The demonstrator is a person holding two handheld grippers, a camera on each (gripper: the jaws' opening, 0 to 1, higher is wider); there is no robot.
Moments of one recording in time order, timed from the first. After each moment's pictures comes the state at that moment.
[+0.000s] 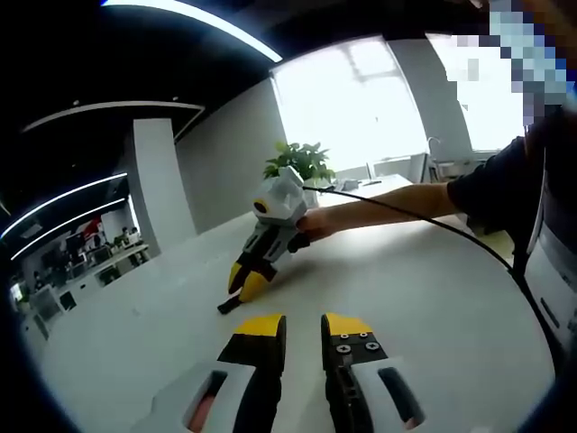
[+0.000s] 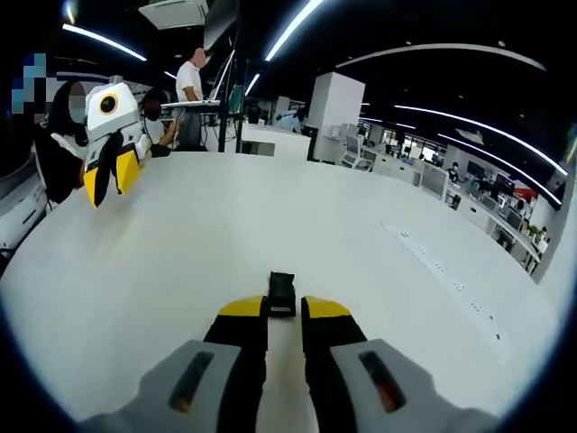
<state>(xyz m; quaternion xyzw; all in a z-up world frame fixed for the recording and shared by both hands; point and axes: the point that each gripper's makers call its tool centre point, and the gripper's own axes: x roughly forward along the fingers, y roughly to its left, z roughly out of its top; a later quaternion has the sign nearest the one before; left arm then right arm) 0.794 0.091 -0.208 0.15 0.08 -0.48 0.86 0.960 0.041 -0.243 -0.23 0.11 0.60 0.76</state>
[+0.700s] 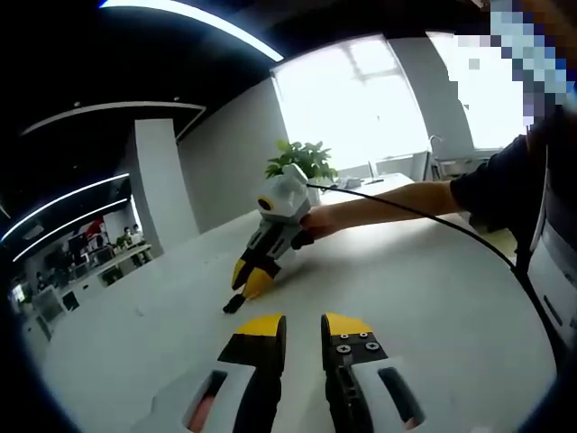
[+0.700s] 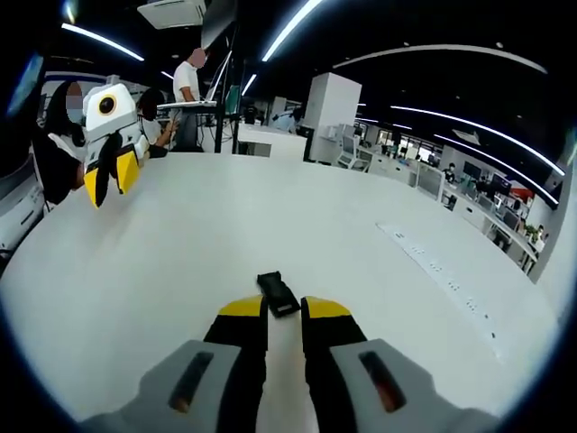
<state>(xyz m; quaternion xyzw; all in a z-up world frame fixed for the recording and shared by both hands) 0.797 0.093 -0.208 0.16 0.08 -0.47 0.86 0.961 0.037 -0.239 -0.23 0.10 0.59 0.77</state>
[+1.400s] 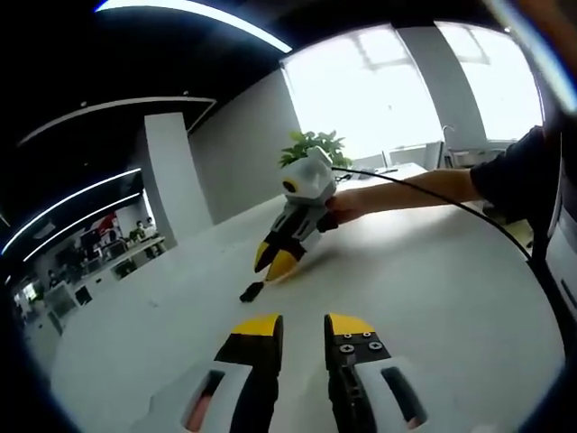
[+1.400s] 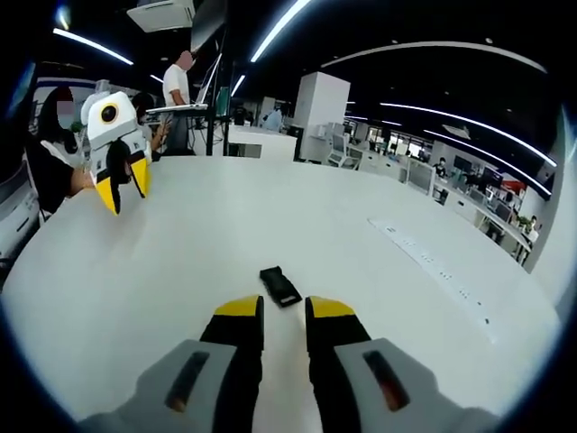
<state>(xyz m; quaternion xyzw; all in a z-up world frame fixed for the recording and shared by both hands) 0.810 0.106 -0.213 0.17 0.09 -0.43 0.88 0.954 0.026 -0.235 -0.22 0.11 0.57 0.79</state>
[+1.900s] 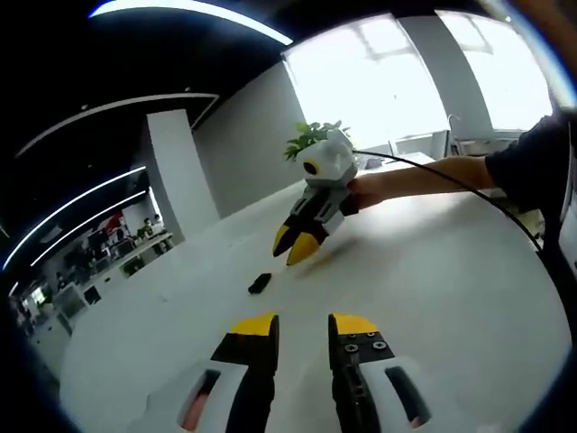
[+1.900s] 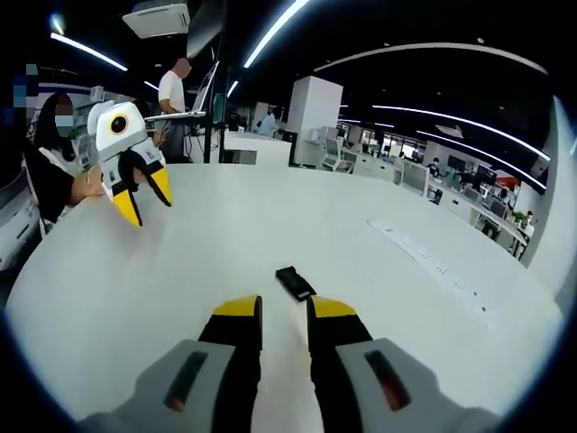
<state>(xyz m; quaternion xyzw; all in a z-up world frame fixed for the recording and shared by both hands) 0.817 0.113 -0.217 0.19 0.10 -0.41 0.88 0.936 0.015 -0.227 -0.20 0.11 0.56 0.80</state>
